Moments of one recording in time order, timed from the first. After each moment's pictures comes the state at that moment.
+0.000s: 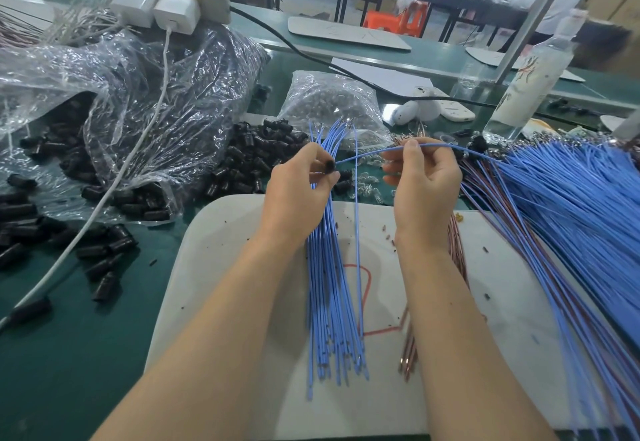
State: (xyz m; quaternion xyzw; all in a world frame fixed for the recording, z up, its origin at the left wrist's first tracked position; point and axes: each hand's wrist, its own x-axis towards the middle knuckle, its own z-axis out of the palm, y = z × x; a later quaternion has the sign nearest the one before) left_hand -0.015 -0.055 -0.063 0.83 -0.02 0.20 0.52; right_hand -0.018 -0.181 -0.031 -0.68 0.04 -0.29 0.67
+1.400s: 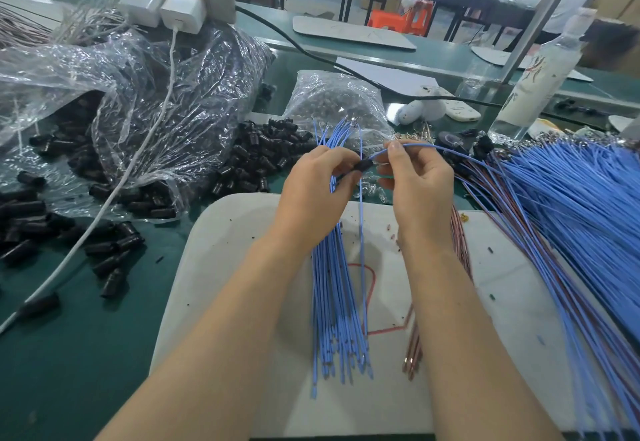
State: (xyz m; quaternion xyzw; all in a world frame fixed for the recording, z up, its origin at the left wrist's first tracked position) left_hand -0.026 -0.064 -0.049 0.84 -0.12 0.23 0.47; right_hand -0.013 -0.182 -0.035 -0.72 0.01 -0.22 0.66
